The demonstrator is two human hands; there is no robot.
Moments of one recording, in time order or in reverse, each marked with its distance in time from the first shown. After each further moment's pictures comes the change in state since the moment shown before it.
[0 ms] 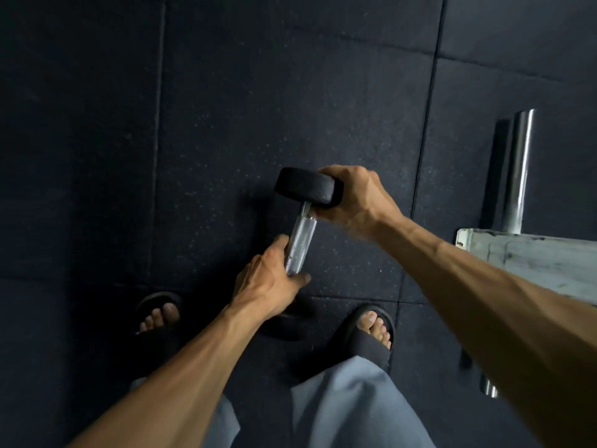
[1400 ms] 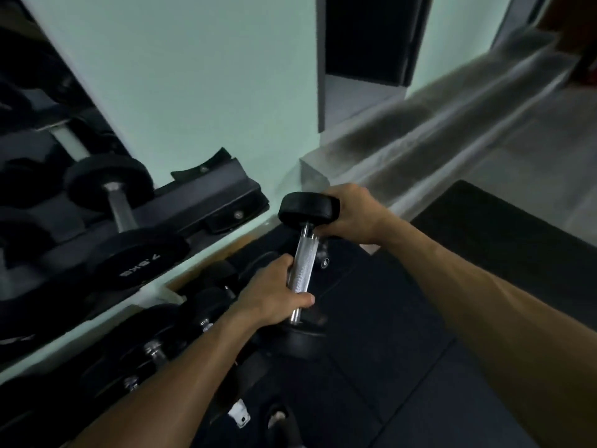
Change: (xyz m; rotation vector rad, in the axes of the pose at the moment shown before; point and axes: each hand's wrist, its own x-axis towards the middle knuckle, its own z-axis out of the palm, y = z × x) left_hand -0.436 0.088 -0.731 -0.402 0.887 -0.025; right_hand 0.013 -0.917 -0.306 -0.313 -0.190 -1.111
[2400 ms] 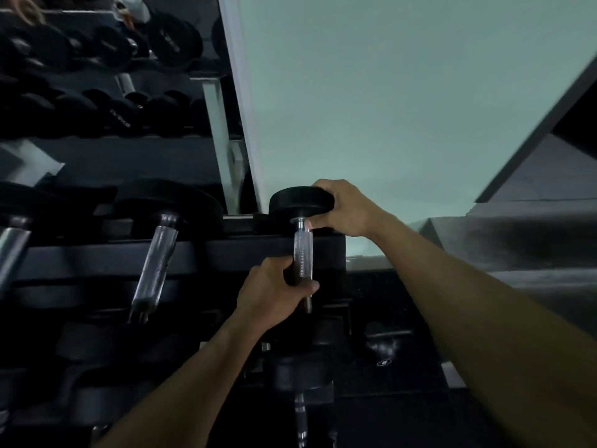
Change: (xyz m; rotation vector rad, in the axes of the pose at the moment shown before) left_hand 0.224 -0.087 -0.139 -0.317 0.578 -0.429; right_hand 0.415 -0.026 0.114 0.166 -0.547 -0.333
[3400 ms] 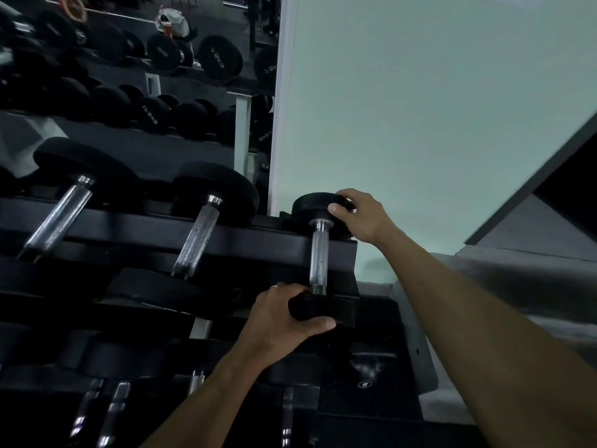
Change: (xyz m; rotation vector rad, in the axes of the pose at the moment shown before) left_hand -0.078 -0.033 0.003 -0.177 0.062 0.126; right_hand -0.027 -0.033 0.015 -0.178 0.212 0.110
